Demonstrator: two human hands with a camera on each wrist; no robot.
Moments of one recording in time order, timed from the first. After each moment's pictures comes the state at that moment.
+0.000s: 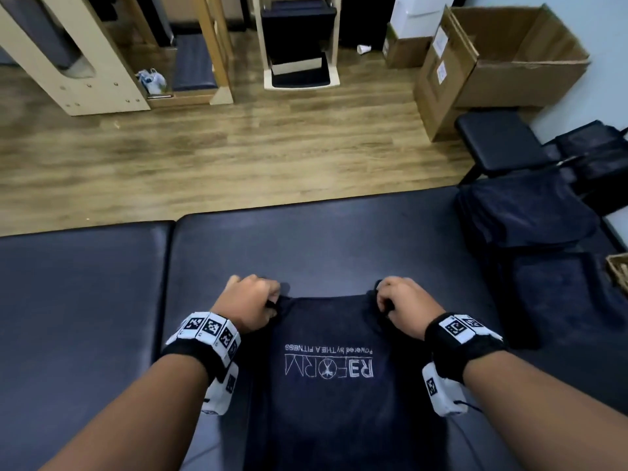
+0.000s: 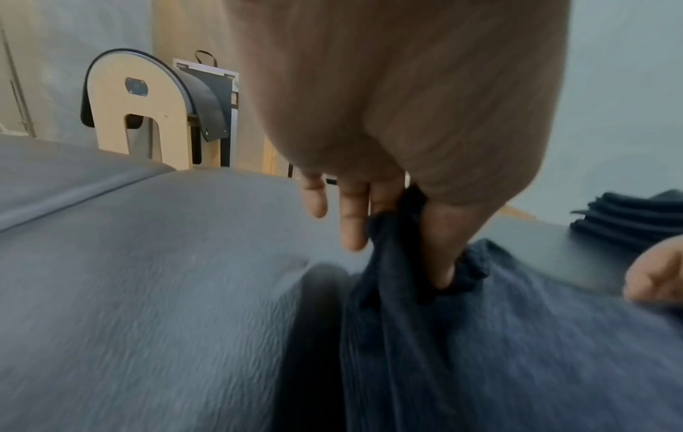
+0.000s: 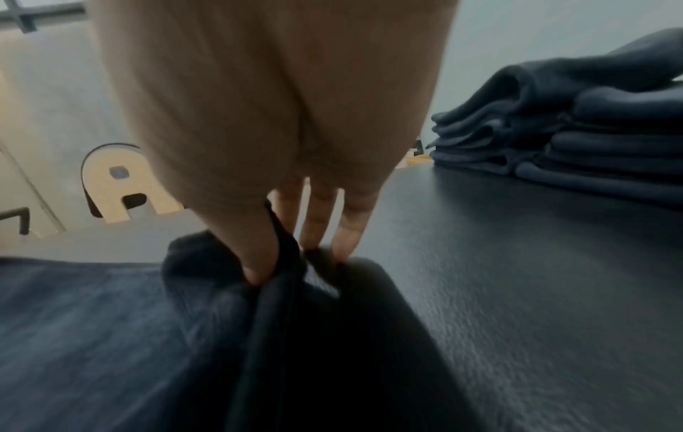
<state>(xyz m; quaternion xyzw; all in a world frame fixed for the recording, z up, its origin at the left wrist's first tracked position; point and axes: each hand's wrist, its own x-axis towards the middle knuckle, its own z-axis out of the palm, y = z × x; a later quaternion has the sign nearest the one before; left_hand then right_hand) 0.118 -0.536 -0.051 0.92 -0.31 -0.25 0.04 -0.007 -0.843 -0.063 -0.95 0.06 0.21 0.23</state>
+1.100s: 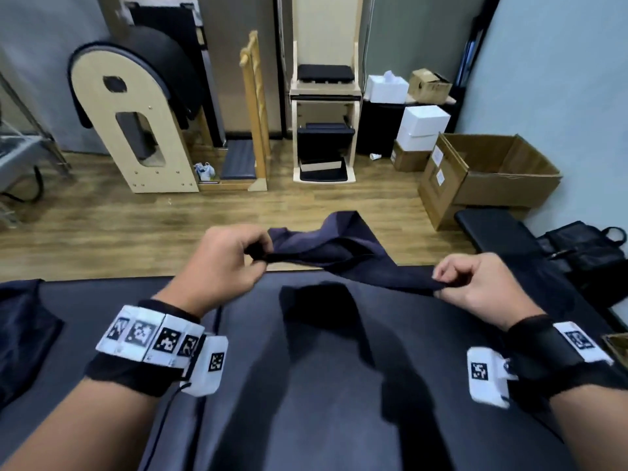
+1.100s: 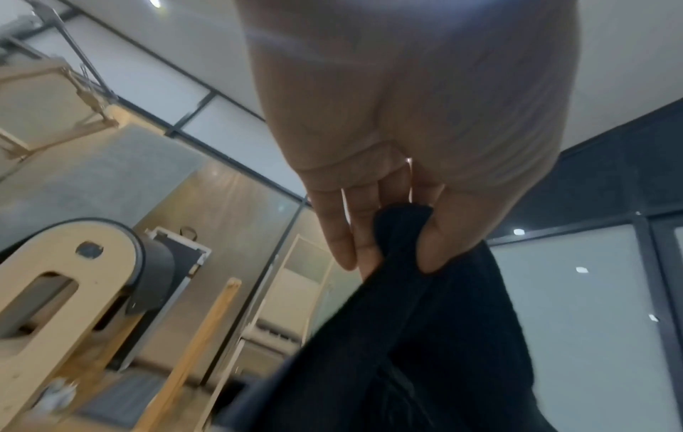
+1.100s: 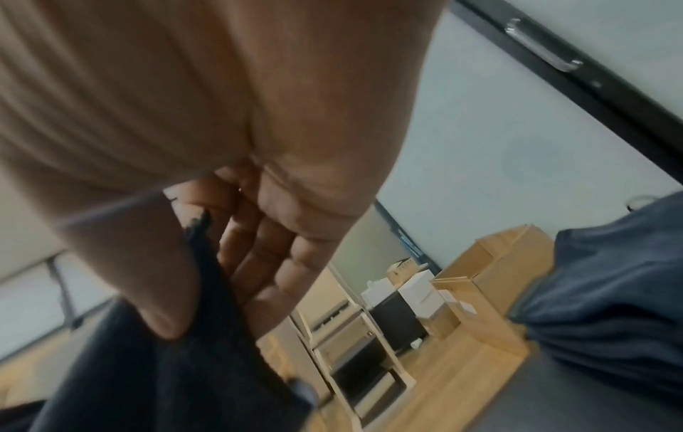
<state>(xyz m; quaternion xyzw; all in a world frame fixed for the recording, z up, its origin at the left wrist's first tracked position) 0.122 -0.458 0.183 0.86 -0.37 0.11 0.34 -0.008 -0.840 0.150 -0.90 0.04 -0.09 0.42</state>
